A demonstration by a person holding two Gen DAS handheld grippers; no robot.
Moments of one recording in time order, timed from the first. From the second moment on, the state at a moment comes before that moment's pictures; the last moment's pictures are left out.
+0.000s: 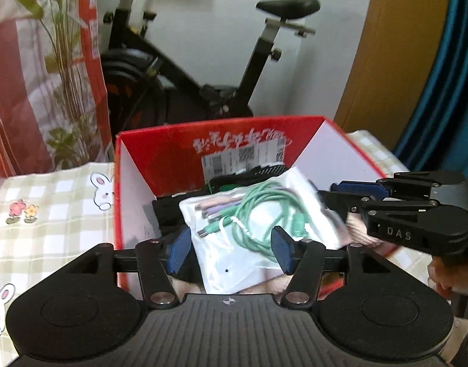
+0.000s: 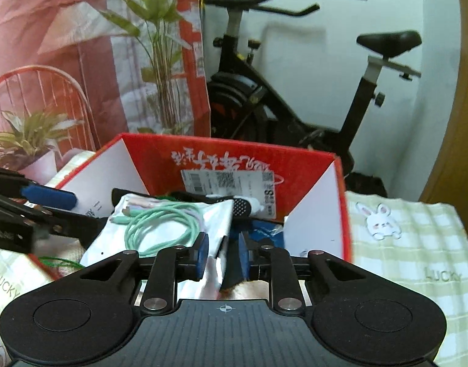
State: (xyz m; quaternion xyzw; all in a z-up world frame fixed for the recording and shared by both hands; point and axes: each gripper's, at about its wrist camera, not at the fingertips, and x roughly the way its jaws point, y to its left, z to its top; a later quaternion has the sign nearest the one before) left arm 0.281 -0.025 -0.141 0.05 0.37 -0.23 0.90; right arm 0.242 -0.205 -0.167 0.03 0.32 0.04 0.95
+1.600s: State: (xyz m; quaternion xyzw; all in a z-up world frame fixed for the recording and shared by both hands) left arm 0.195 -0.002 -0.255 -0.03 0.43 -0.19 0.88; right arm 0.119 -0.199 -0.260 0.16 0.39 0.03 0.91
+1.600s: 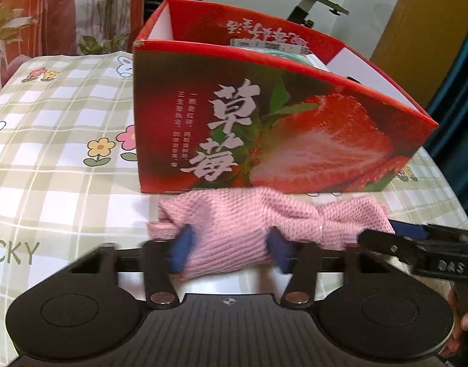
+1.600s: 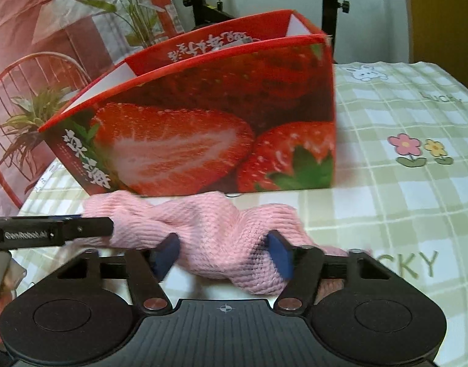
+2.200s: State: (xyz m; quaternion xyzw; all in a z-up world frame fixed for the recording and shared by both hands) left arm 0.131 0.011 -0.262 -0.07 0.43 -0.23 0.87; right arm 0.072 -0.180 -0.260 0.15 0.39 0.09 0.90
